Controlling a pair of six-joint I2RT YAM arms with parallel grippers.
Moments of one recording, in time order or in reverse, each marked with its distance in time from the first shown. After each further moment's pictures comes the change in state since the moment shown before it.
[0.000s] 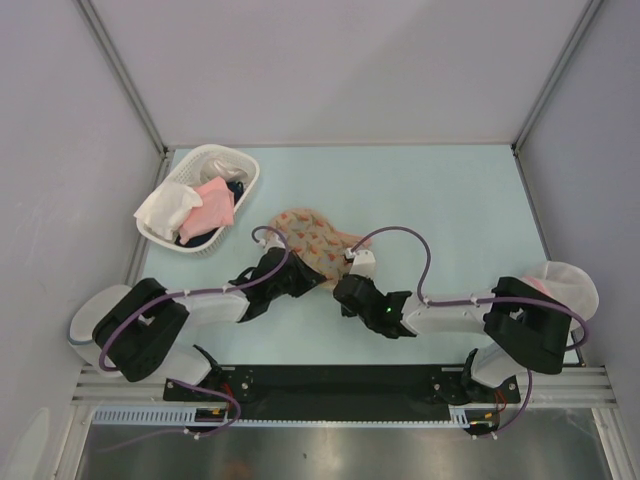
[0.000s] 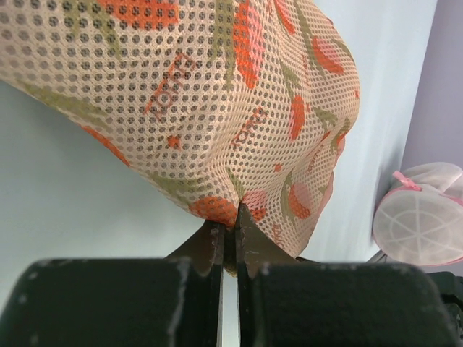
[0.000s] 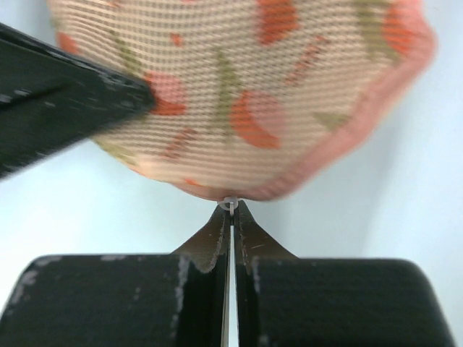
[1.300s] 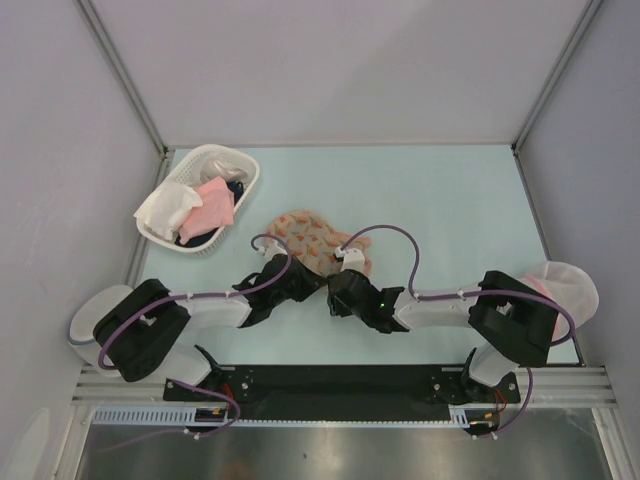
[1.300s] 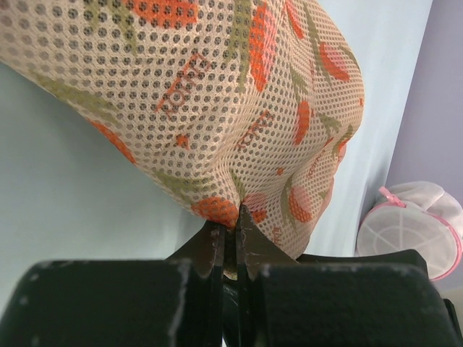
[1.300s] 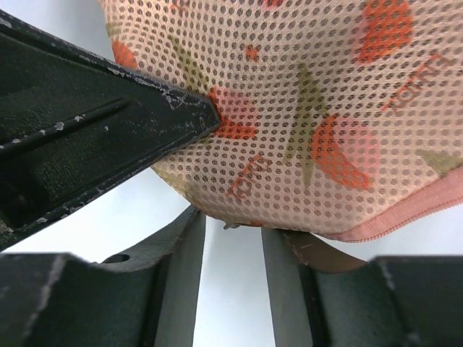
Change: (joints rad) left arm -0.068 0.000 -0.023 0.023 -0.084 -0.120; right arm -0.031 0.071 0.033 0.056 -0.164 -0.049
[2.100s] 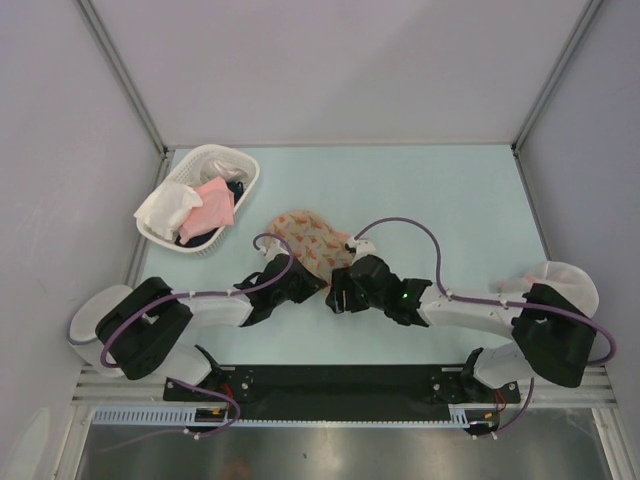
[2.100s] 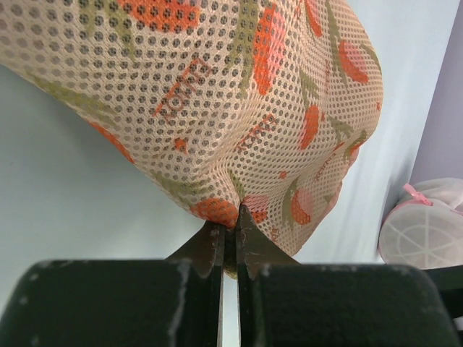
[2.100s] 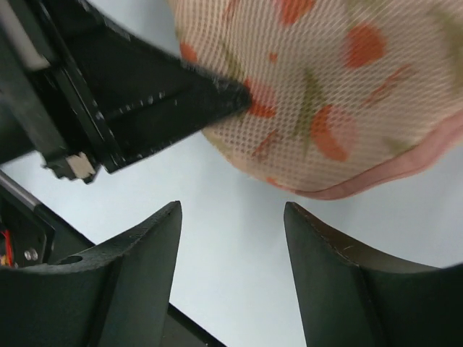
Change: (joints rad) left arm 0.000 0.014 0.011 -0.037 -0.003 0.042; right arm -0.100 -0.243 -0.023 -0.119 -0.217 -0.014
